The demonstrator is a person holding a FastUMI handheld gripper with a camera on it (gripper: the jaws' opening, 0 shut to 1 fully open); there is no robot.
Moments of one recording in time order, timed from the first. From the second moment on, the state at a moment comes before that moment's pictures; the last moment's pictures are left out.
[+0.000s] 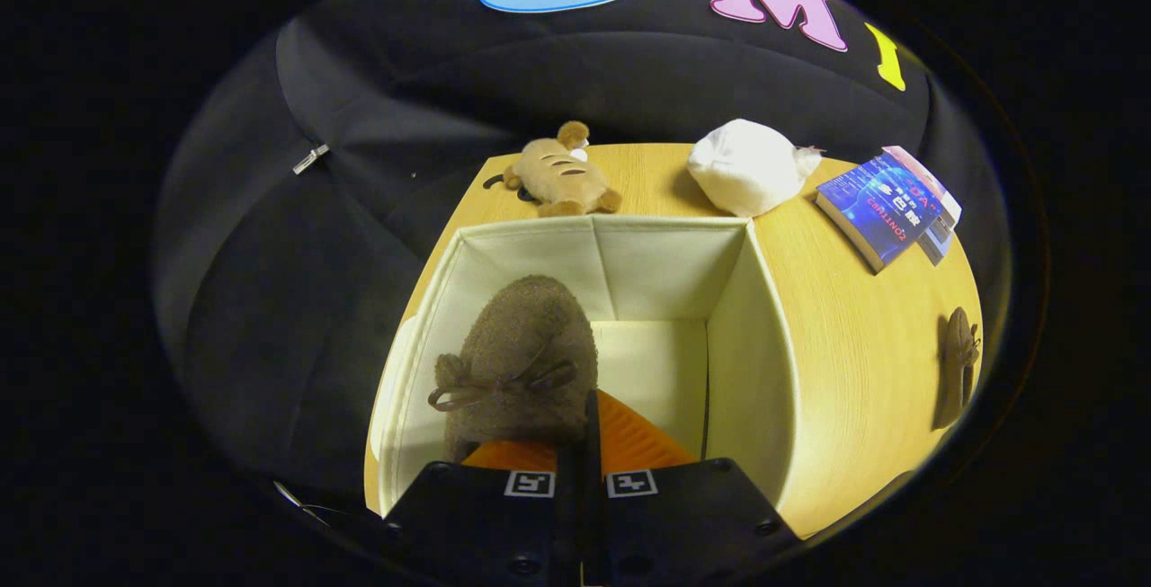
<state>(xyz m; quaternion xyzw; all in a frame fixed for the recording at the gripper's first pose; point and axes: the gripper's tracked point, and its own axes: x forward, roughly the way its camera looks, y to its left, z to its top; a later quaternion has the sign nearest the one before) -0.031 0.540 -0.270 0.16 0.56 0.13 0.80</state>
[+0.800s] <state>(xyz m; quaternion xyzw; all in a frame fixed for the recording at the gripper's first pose) -0.029 0.545 -0.214 0.24 0.51 0.20 0.80</state>
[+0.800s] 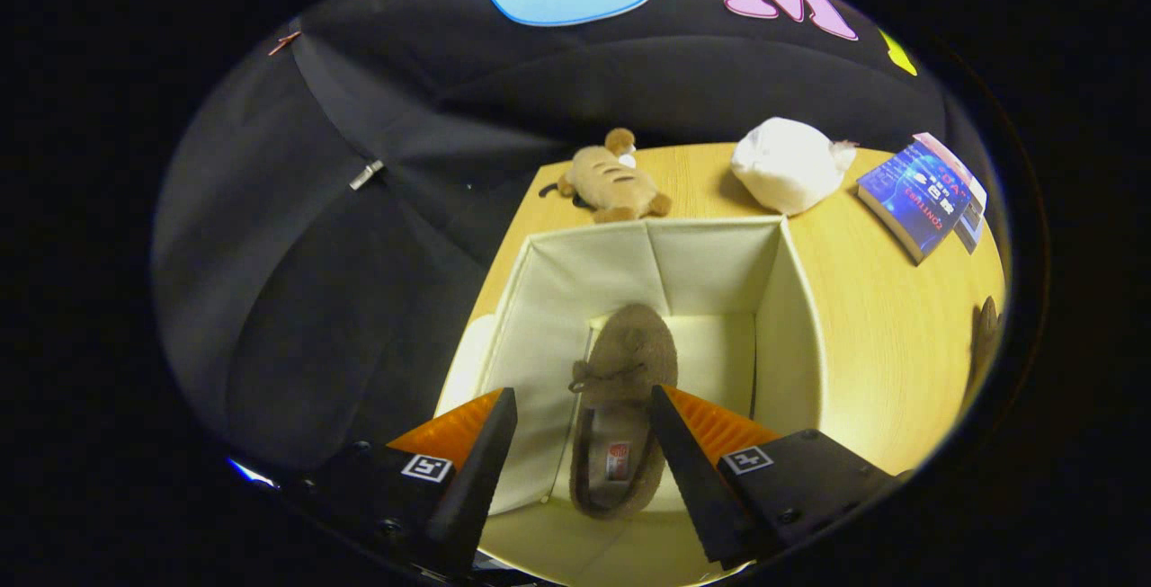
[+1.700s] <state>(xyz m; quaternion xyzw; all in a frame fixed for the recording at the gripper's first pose) -0.005 0.226 -0.147 0.14 0.31 0.24 0.91</state>
